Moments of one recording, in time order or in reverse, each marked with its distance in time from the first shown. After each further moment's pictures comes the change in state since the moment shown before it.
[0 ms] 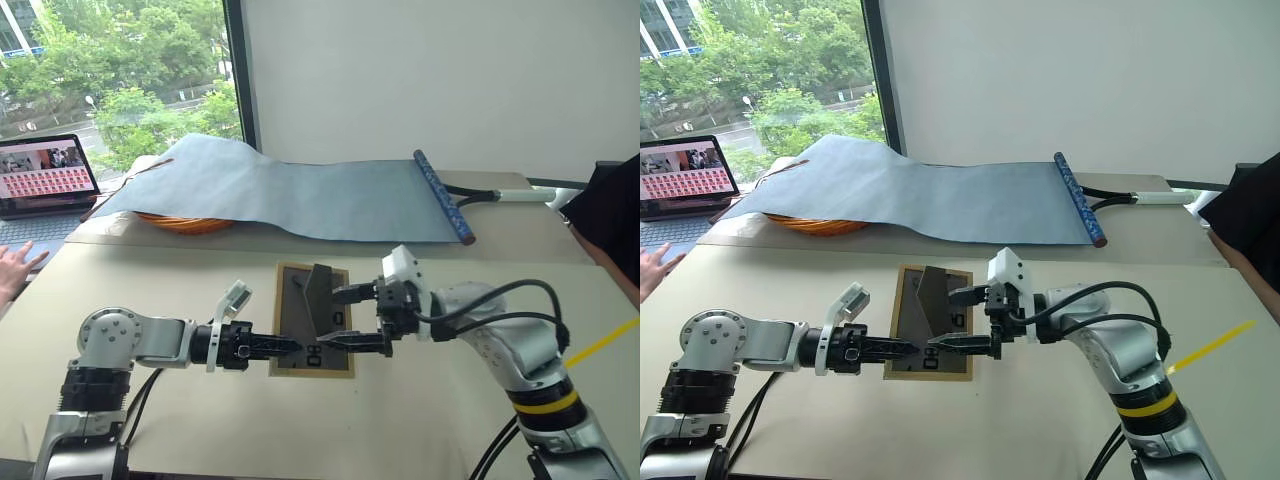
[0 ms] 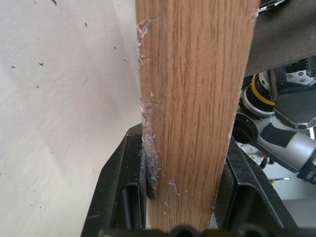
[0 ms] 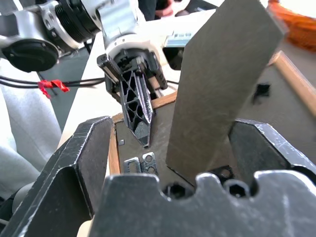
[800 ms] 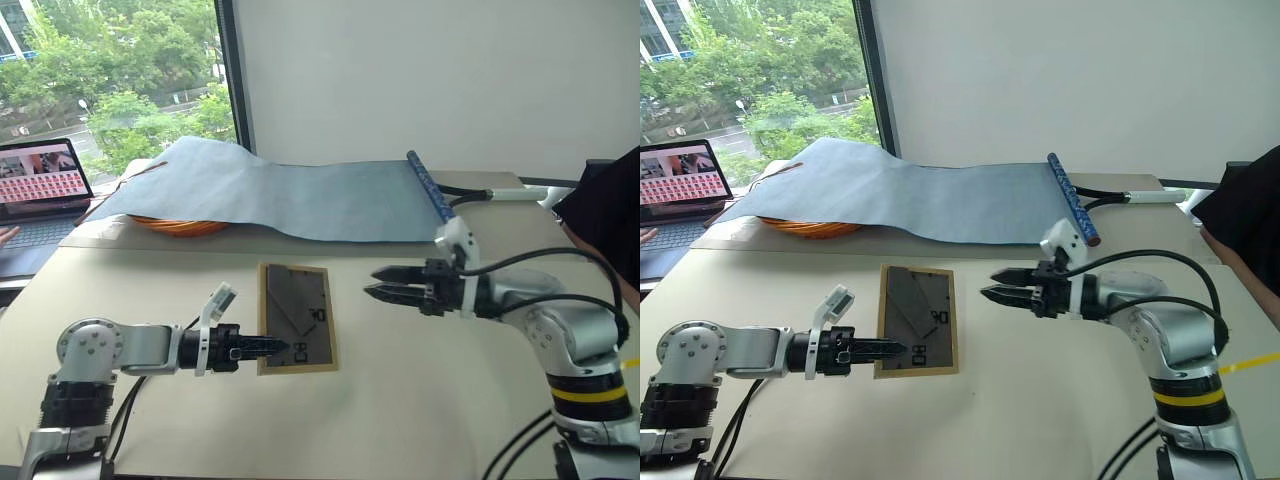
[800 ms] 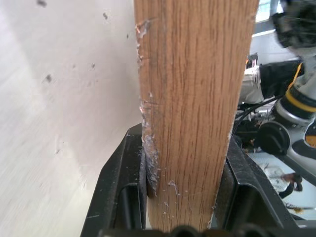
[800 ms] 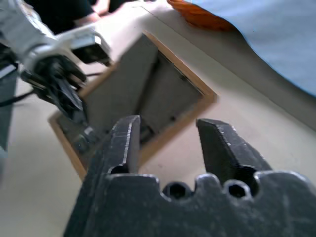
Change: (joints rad) left arm 0.039 0.015 0.029 -0.070 -0.050 -0.057 0.141; right arm -0.066 -0.015 -0.103 0.056 0.041 0.197 -0.092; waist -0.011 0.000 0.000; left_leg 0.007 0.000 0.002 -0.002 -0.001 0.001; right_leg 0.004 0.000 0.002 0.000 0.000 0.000
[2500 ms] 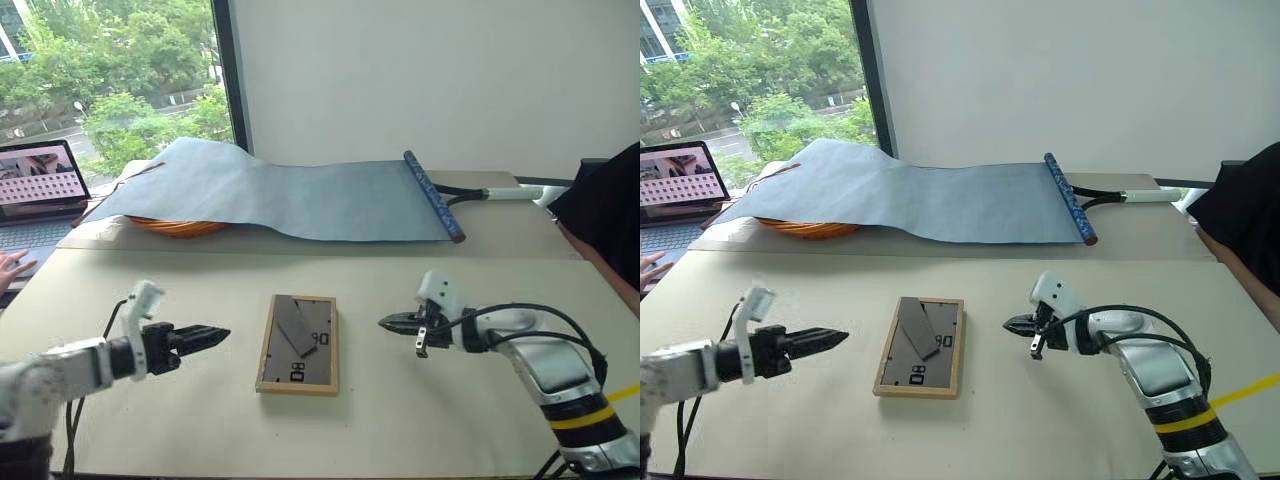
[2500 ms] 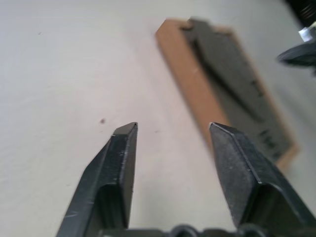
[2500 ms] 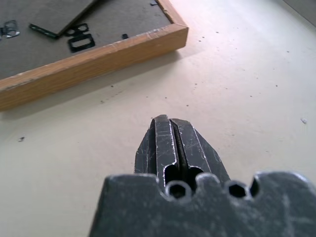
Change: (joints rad) left arm 0.258 0.138 0.321 -0.249 0.479 -0.097 -0.499; right arm 0.213 -0.108 0.099 0.099 -0.316 -0.297 0.036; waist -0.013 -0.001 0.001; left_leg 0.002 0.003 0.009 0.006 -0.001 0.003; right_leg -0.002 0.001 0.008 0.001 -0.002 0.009
